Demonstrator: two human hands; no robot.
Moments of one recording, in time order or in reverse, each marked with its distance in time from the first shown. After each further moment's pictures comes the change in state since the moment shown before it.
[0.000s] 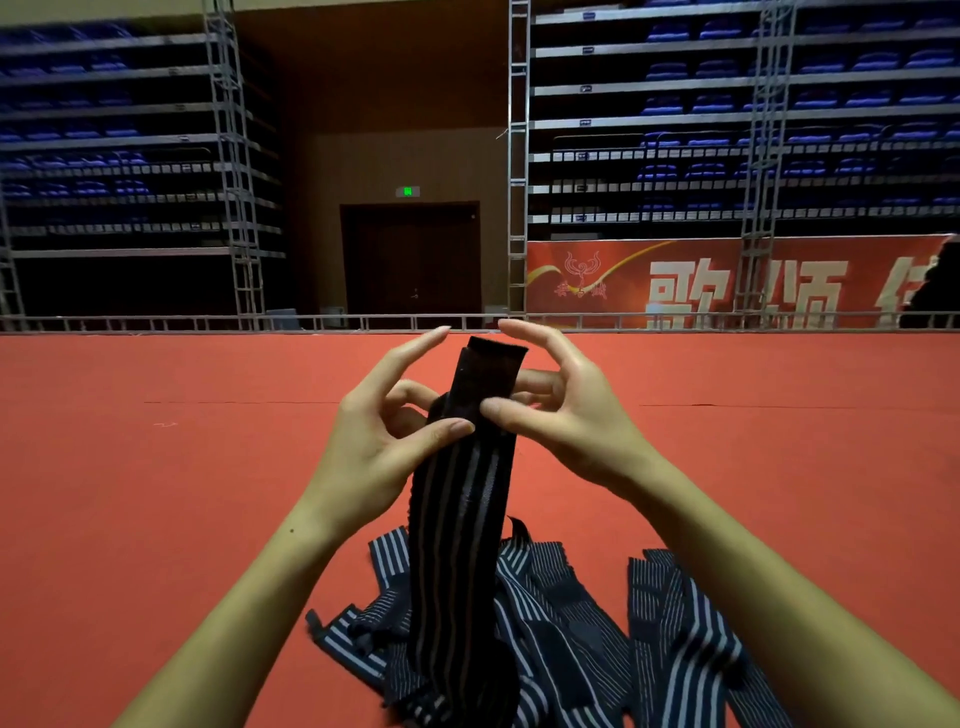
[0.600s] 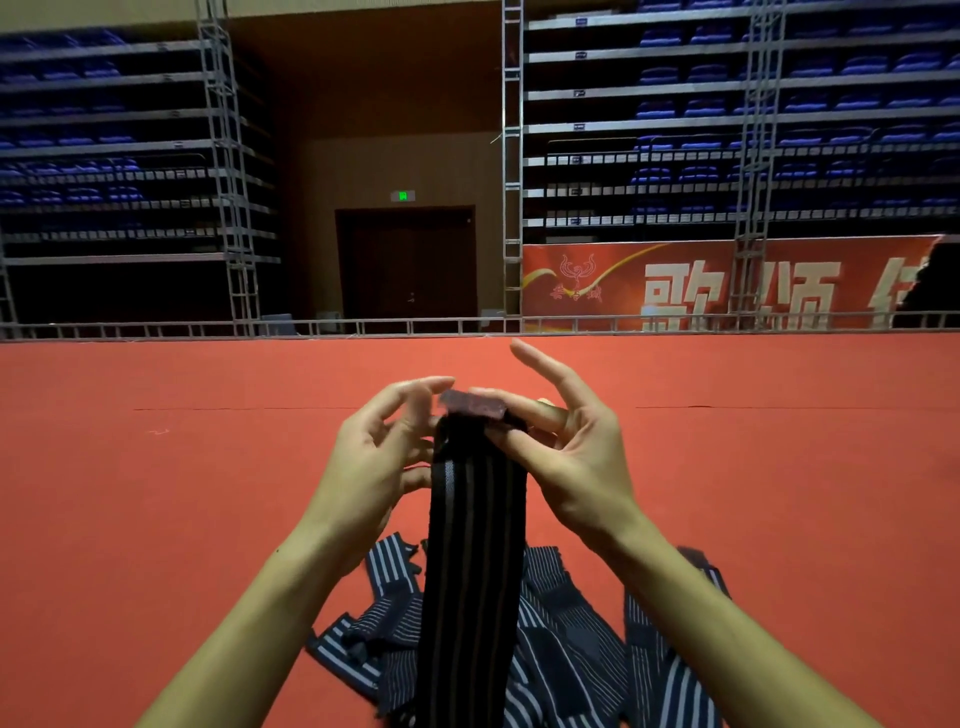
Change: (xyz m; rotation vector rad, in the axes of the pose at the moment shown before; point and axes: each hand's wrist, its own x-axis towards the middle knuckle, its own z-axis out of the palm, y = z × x) left_hand -0.008 0.007 0.018 -0.383 0.034 -0.341; right_hand -0.027 0.023 0.018 0.238 0.202 -0.107
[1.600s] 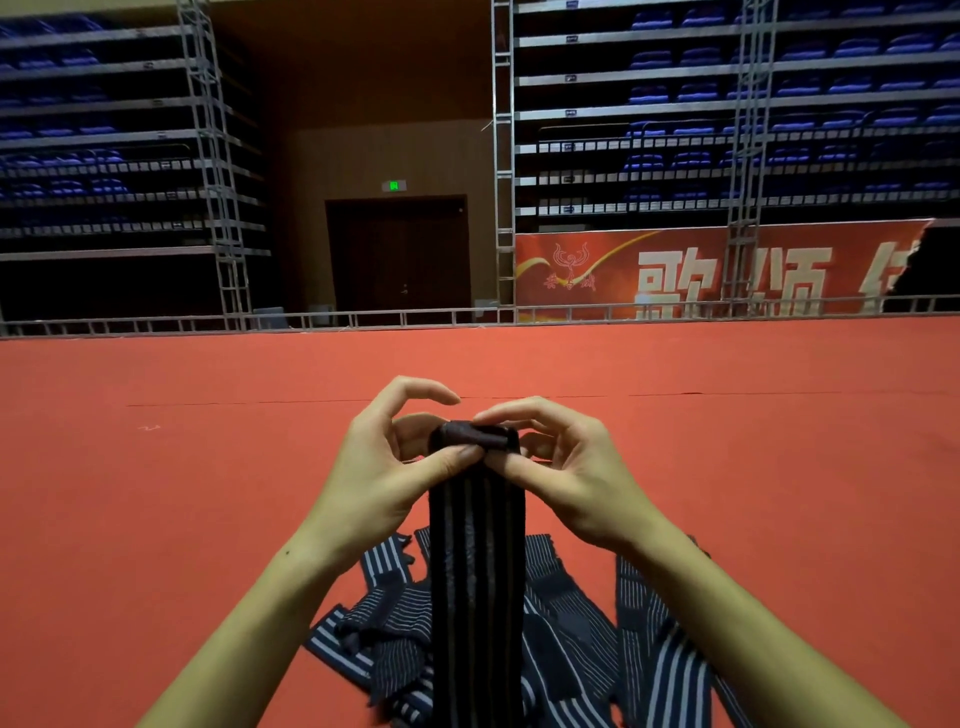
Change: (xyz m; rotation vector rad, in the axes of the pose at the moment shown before) left_hand 0.001 -0.016 0.004 0.222 -0.132 0.123; right_hand -0.013 0.009 -0.031 -0.204 -0.180 0.035
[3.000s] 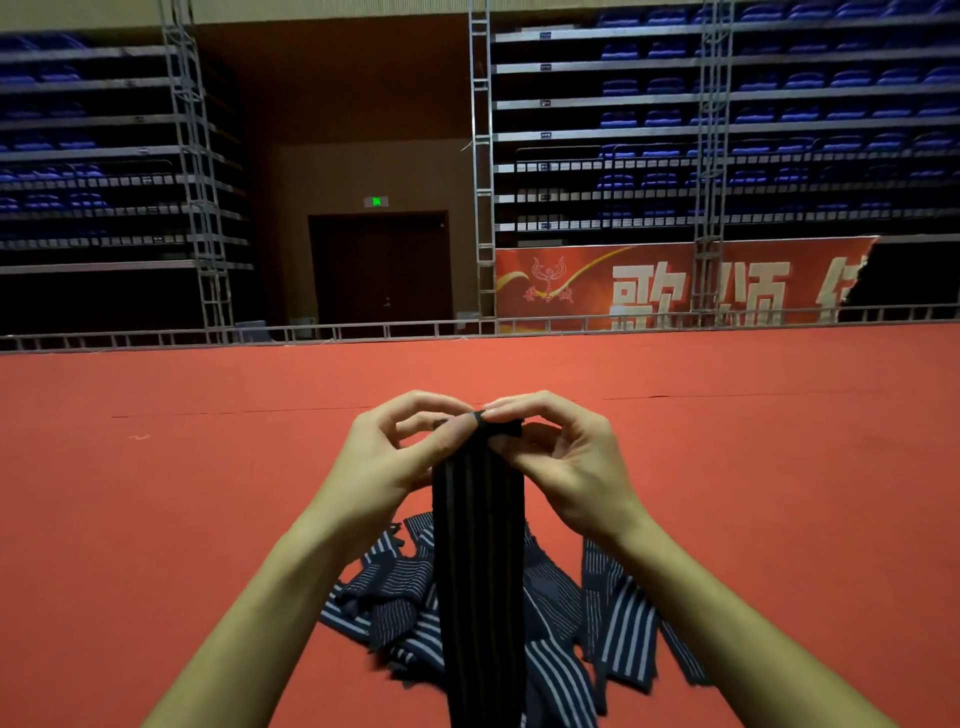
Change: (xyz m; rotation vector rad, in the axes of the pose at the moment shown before) left_hand -0.059 0.063 0.020 -0.231 -0.010 -0.129; right_hand -0.062 -0.069 0.013 0.056 0.142 -0.120
